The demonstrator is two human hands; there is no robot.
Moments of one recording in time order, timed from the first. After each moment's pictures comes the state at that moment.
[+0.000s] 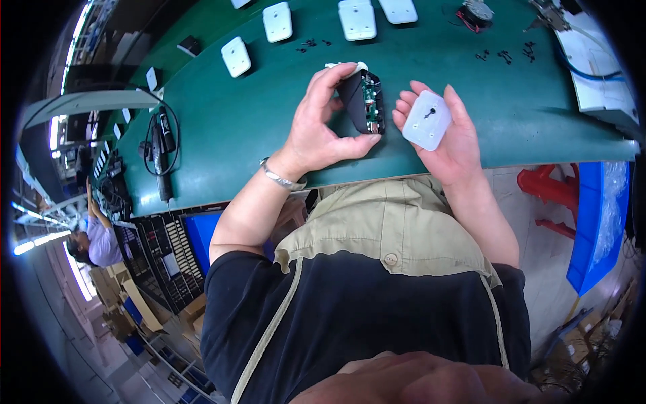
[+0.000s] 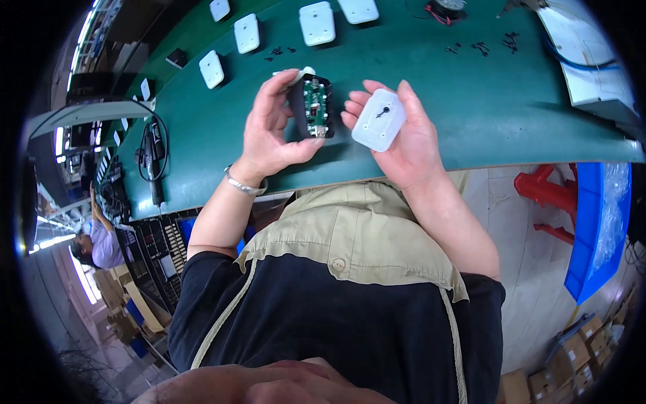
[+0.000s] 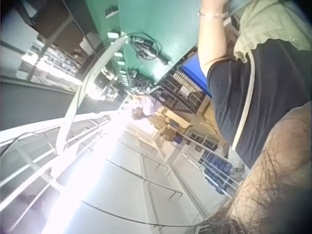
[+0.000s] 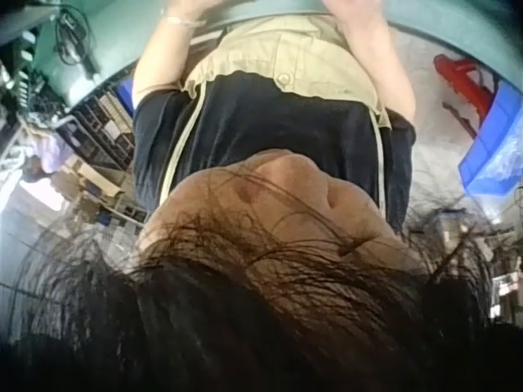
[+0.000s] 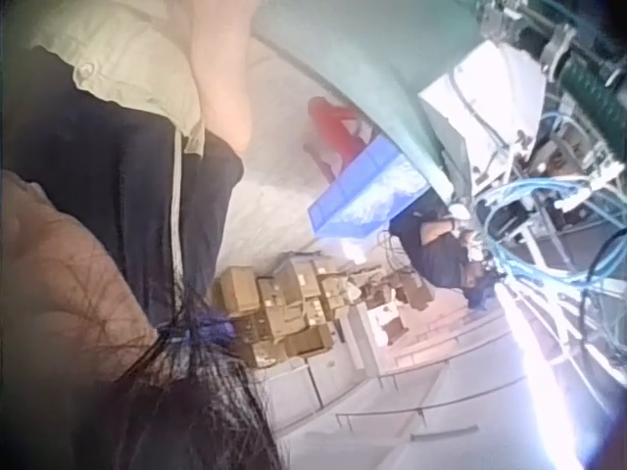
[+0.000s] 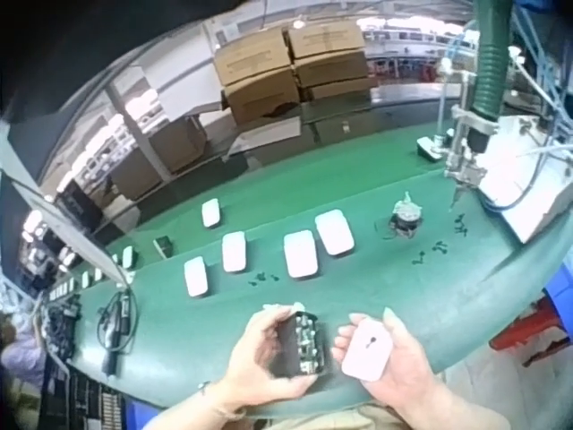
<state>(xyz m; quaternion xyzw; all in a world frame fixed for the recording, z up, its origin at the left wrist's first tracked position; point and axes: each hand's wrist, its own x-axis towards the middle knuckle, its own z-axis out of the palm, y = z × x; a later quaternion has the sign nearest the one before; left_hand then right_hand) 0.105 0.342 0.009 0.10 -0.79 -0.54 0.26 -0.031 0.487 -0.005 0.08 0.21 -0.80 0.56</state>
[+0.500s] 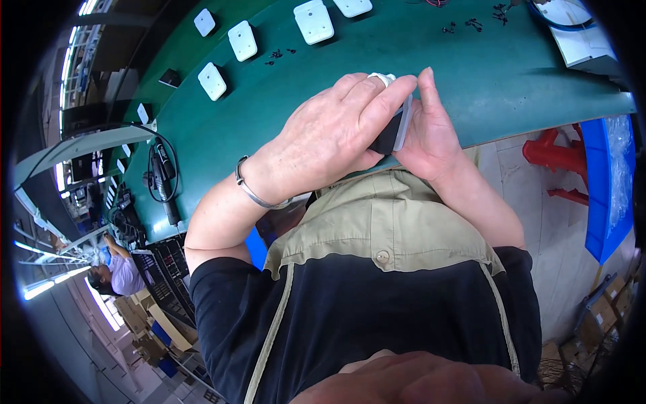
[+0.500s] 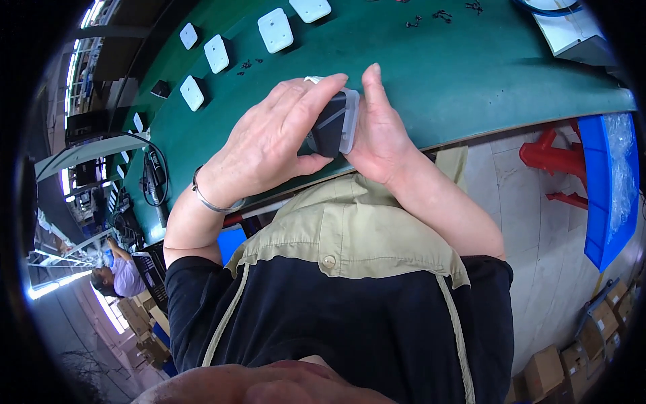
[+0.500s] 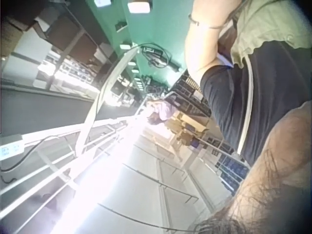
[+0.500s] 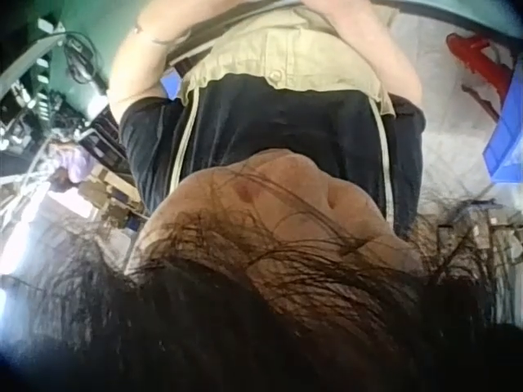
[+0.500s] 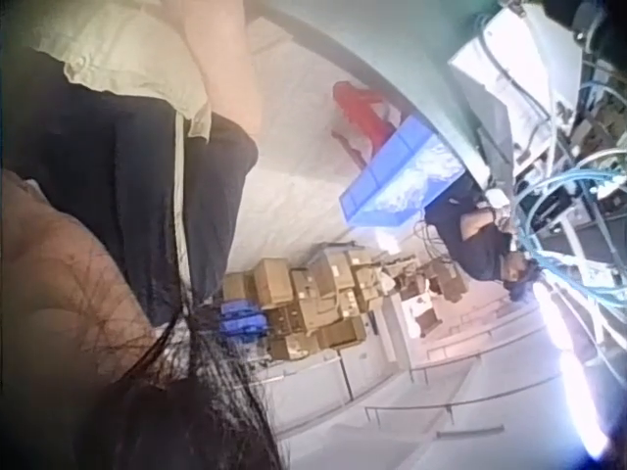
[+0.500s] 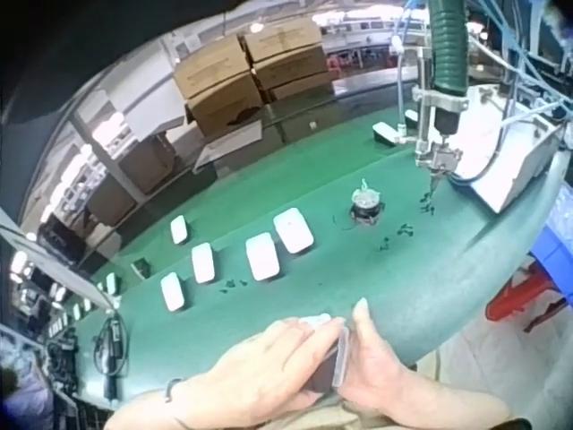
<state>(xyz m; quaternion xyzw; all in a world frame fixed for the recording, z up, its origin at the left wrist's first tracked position) 0.063 0.373 0.077 -0.11 -0.97 -0.20 0.07 -0.026 0.494 0.000 0.01 0.13 -0.77 0.62</state>
